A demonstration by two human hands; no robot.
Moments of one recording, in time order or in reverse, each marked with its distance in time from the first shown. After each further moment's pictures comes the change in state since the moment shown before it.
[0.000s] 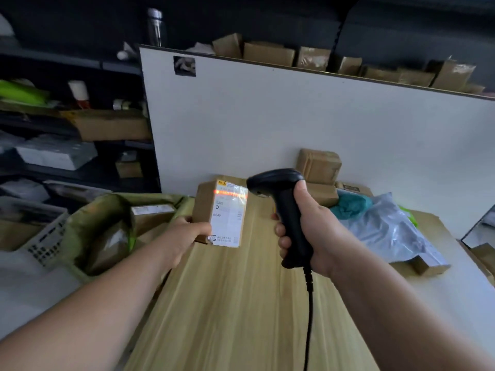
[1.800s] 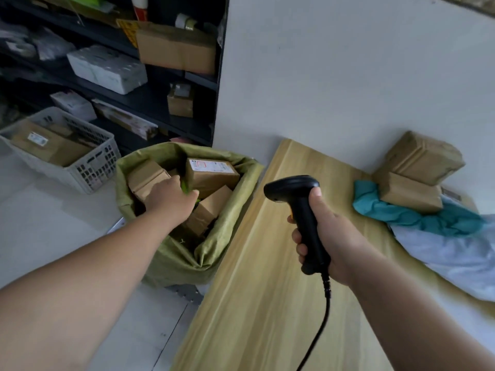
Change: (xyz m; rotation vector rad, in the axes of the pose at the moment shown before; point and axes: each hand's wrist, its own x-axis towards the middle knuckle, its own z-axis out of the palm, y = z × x) left_hand 0.099 -0.079 -0.174 0.844 0.491 -0.092; right_hand 0.120 0.060 0.121 -0.277 -0.042 0.254
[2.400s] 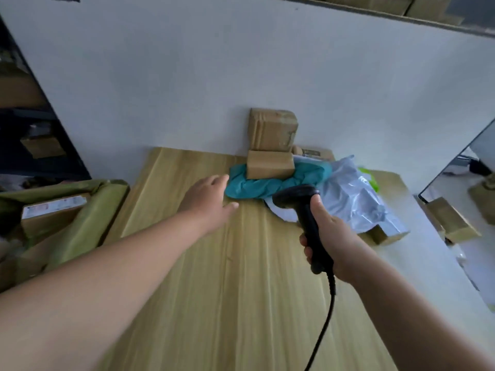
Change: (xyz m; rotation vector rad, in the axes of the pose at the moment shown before) left_hand -0.145 0.336 0.137 0.153 -0.125 0.809; right_hand -0.038 0.072 -0.308 0.179 0.358 -0.056
